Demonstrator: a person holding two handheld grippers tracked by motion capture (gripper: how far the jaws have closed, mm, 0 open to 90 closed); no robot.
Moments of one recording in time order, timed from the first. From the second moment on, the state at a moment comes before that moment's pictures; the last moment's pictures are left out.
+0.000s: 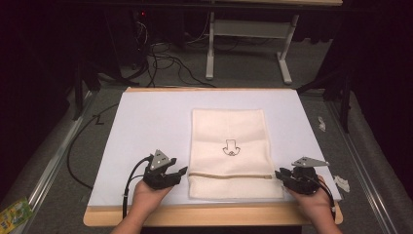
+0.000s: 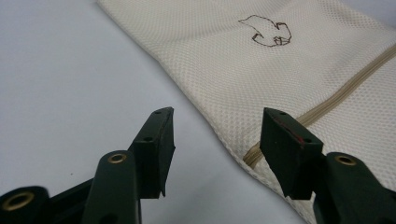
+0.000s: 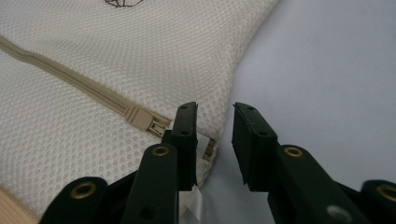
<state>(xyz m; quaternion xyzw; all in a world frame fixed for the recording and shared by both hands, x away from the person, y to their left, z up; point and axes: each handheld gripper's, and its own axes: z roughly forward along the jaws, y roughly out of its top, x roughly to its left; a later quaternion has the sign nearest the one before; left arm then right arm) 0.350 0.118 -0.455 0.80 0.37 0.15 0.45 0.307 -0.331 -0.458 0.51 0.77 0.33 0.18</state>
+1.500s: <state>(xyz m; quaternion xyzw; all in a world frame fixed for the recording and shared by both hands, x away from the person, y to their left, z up) 0.330 0.072 -0.453 0.81 0.32 0.07 0.49 0.304 -0.325 -0.451 0.45 0.79 0.36 0.19</state>
